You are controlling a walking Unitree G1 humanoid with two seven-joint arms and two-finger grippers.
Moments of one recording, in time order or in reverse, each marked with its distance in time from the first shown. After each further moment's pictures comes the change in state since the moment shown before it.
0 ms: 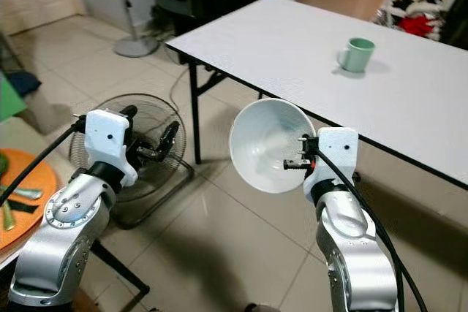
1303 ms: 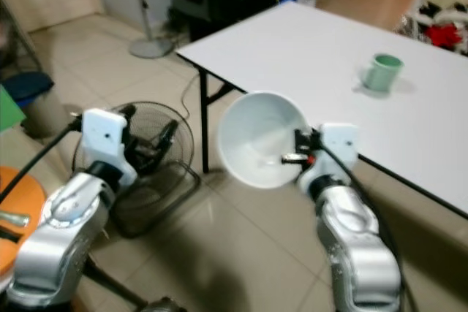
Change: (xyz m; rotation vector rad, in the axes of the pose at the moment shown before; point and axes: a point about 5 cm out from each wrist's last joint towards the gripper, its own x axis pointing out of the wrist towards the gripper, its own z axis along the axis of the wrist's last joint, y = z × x) left arm -0.004 0.008 -0.004 -0.008 0.014 0.027; right arm 0.006 0.017 0.003 0.126 -0.020 0.174
